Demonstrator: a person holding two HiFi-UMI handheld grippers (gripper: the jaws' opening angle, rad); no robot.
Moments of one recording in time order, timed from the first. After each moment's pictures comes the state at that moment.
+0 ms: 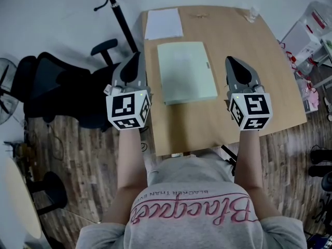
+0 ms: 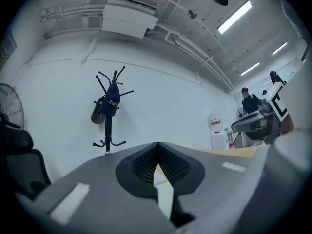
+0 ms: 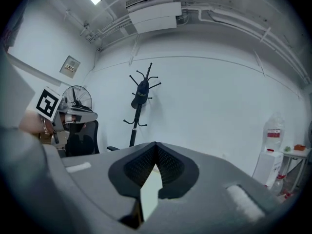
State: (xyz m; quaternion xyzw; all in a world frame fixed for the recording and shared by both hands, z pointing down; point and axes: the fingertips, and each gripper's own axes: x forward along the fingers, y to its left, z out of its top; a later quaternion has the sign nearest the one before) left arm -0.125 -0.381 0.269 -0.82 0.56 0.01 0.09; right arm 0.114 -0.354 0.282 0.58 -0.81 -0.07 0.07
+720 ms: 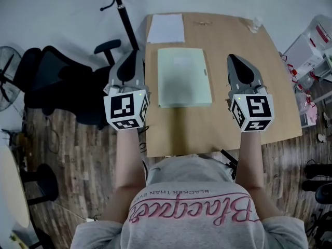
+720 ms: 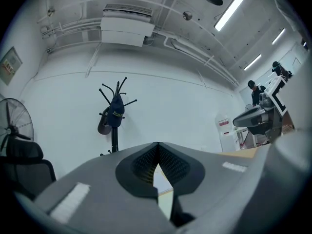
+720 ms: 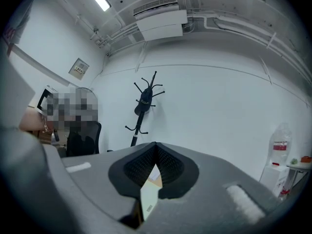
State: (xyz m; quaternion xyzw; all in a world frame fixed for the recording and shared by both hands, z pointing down) left arm -0.115 -0.369 0.236 -0.79 0.60 0.03 0.12; right arm 0.130 -0.358 0.242 0.55 -0.82 -0.12 0.06
